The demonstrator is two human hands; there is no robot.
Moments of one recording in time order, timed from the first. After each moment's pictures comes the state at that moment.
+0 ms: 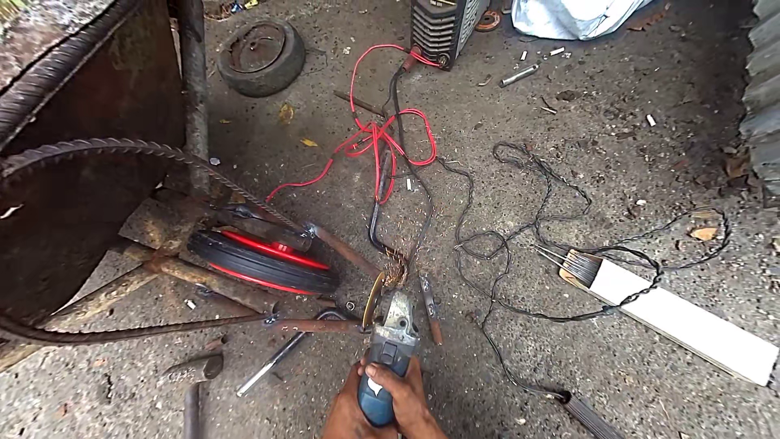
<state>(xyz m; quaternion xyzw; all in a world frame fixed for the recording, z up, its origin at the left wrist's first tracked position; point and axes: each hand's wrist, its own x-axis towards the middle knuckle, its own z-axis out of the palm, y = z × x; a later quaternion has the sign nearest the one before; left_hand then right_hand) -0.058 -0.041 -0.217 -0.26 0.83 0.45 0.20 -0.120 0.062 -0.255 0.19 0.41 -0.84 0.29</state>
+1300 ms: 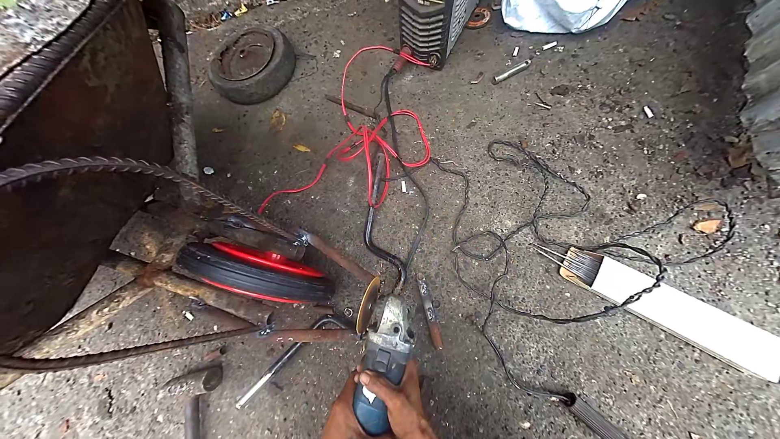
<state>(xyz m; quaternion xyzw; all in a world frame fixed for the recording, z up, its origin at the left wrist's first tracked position) -0.060 -0.048 -0.219 -0.24 0.83 0.46 0.20 -0.121 0.057 -0.255 0.20 0.42 -0.84 0.28</state>
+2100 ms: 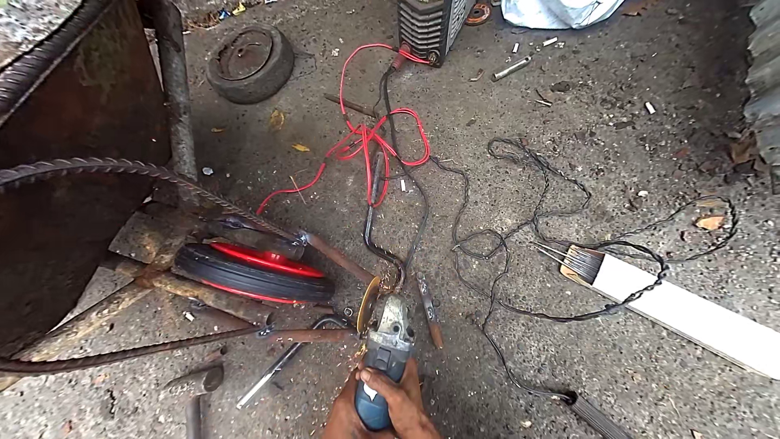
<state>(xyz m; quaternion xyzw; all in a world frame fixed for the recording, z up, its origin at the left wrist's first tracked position) -0.060 -0.049 -0.228 -0.24 0.83 0.47 0.20 -0.122 0.056 -0.261 0.20 0.42 -0.84 0.28</state>
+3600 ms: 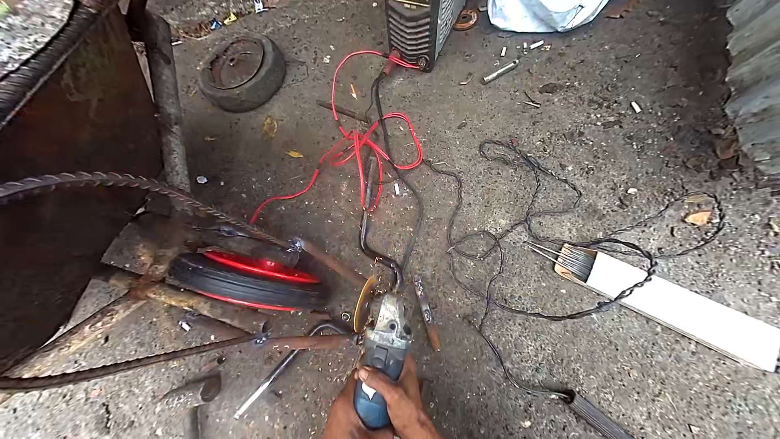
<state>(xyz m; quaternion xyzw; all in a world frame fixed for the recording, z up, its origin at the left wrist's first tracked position) -0.069 -0.049 -0.226 -0.23 0.83 0.47 0.20 -0.131 0.057 -0.262 0.20 0.44 -0.83 0.29</state>
